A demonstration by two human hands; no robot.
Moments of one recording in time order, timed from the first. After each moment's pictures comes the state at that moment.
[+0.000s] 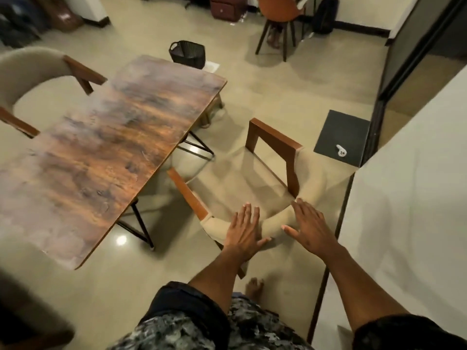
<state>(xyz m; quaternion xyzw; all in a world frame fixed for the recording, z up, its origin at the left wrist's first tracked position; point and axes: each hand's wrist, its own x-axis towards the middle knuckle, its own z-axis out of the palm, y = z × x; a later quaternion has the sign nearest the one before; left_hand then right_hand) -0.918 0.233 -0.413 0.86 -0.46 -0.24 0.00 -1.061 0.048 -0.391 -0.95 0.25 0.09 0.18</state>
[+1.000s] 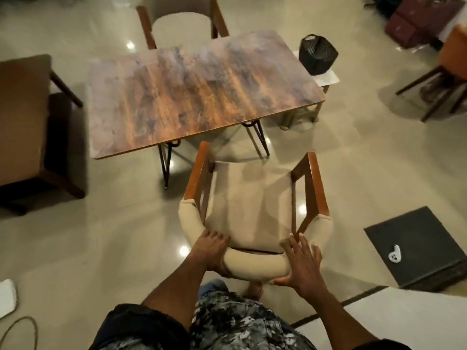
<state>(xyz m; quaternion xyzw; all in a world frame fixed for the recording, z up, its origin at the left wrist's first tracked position) -0.941 0.155 -0.441 0.93 -0.21 -0.31 0.02 -0.987 -0.163 -0.441 -0.96 -0.10 0.25 0.09</state>
